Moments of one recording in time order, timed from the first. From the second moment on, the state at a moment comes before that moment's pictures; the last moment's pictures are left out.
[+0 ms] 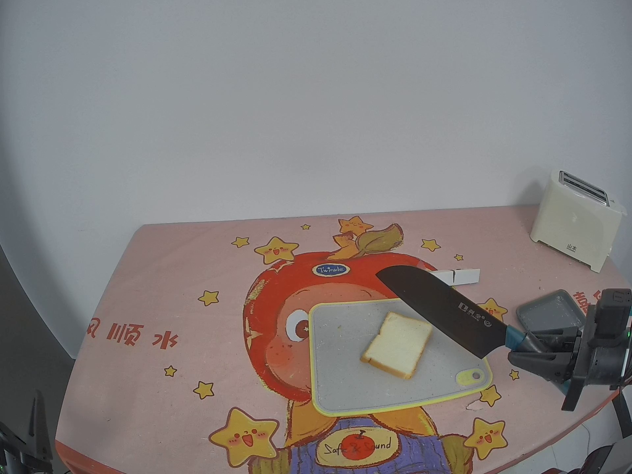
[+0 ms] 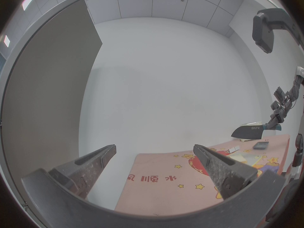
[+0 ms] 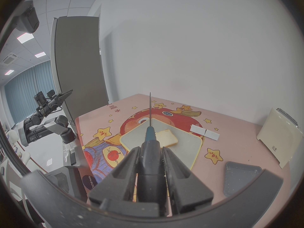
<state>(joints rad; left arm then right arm) 0.01 0.02 -0.02 -0.26 -0.03 0.02 0.57 1.06 -0.47 -0.13 0.18 -0.08</state>
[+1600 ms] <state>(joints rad) -0.67 1.75 -0.70 -1.18 -0.20 0.01 0.57 1.12 -0.43 -0.11 0.17 -0.09</state>
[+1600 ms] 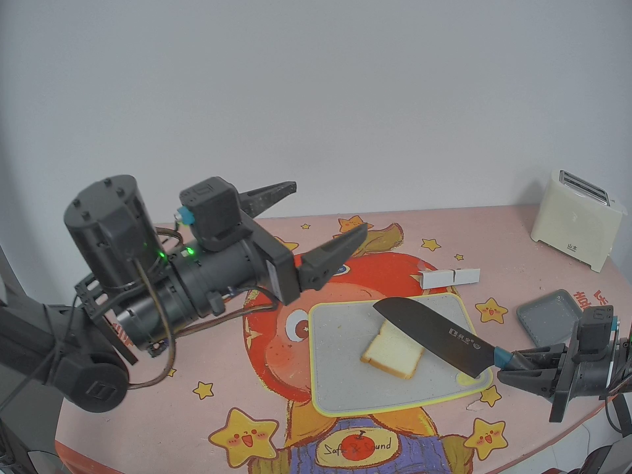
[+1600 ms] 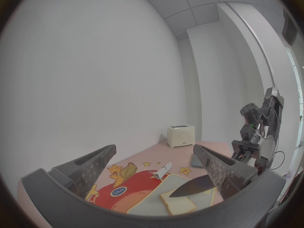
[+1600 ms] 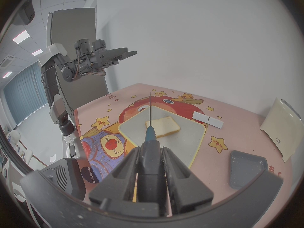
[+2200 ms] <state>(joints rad) -0.78 1.85 -0.70 -1.21 -0.18 0.01 0.56 1.16 -0.42 -0.12 0.16 -0.09</state>
